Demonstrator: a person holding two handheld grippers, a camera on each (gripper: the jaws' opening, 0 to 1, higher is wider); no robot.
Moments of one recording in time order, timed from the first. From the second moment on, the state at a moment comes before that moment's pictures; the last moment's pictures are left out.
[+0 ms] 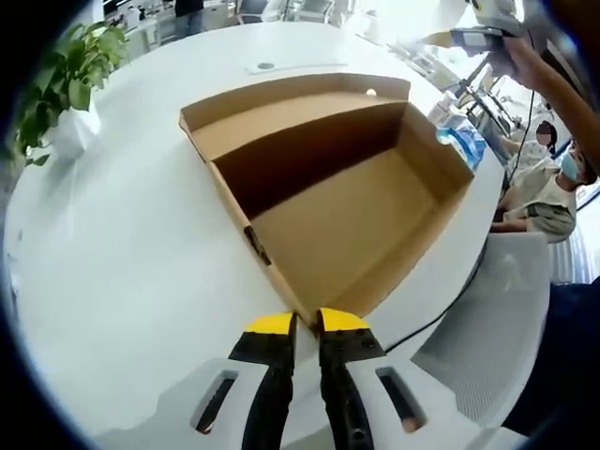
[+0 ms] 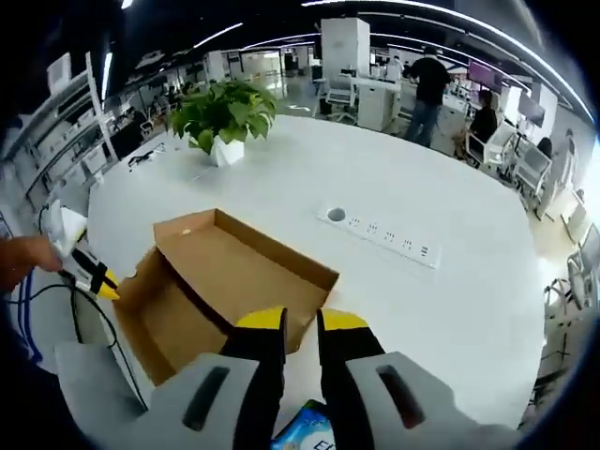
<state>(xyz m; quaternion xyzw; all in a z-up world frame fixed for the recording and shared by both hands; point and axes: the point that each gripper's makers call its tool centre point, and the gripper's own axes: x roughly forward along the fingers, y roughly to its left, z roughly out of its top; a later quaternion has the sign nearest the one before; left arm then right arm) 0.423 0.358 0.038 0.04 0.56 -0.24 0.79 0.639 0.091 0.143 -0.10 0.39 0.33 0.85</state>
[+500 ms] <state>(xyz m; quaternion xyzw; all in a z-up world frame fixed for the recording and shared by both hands) 0.423 0.357 0.039 0.03 0.56 -0.23 0.79 0.677 0.096 0.065 -0.07 0.50 0.26 0.83</state>
